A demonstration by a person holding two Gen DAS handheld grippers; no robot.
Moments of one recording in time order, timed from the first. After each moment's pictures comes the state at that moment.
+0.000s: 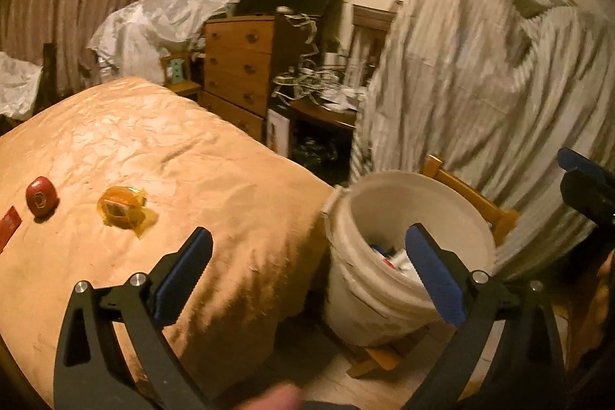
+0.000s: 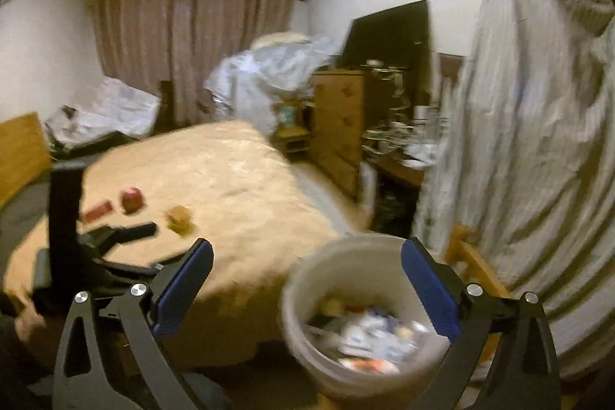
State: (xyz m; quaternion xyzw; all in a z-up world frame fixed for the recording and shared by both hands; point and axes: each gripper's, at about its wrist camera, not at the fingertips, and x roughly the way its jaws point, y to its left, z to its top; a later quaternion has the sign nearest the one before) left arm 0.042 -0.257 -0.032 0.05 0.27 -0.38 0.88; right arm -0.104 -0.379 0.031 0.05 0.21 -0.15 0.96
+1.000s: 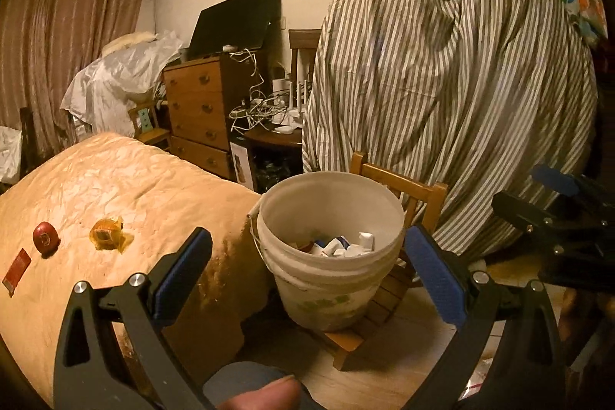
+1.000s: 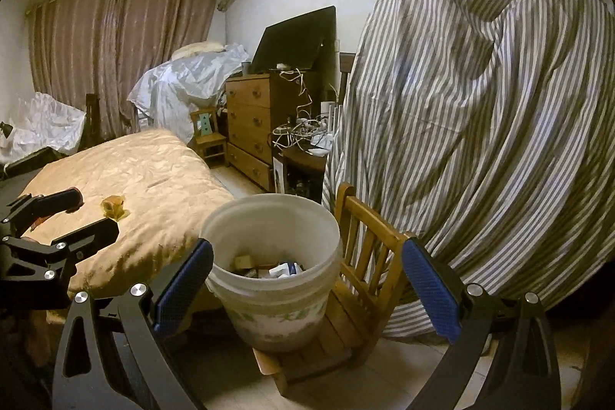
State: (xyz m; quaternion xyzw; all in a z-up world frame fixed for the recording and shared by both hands) left arm -0.095 -0.269 -0.005 0.11 0.19 -0.42 0.88; right arm -0.253 -0.392 -0.005 0.07 0.19 -0.30 0.93
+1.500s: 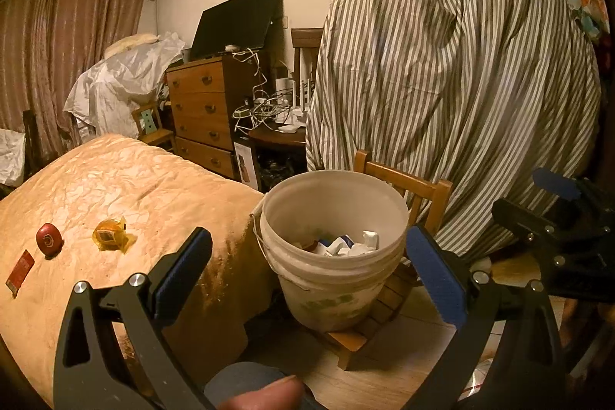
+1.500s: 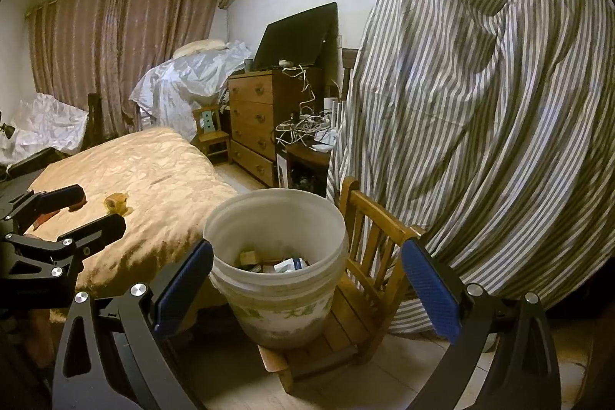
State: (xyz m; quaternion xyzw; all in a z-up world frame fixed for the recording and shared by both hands) left arm -0.095 -0.269 -0.008 0.11 0.19 -0.42 0.88; right arm -0.249 -0.392 -0.010 0.08 0.19 -0.29 0.93
